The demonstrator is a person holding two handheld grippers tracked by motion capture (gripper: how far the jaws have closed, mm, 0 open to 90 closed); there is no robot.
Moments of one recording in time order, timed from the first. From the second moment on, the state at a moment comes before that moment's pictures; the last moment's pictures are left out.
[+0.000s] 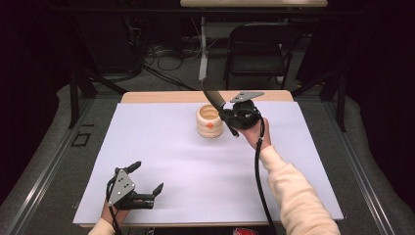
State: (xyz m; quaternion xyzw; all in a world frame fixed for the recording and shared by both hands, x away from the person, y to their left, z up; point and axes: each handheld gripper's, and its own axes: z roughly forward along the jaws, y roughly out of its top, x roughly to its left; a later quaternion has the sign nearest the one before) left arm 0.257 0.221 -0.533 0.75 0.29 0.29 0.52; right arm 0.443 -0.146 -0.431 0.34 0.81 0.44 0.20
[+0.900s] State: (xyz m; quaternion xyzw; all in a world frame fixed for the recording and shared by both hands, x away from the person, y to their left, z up) left arm 0.257 0.221 -0.533 0.75 0.29 0.29 0.52; right arm 0.460 -0.138 -0.430 0.34 0.80 0.44 0.20
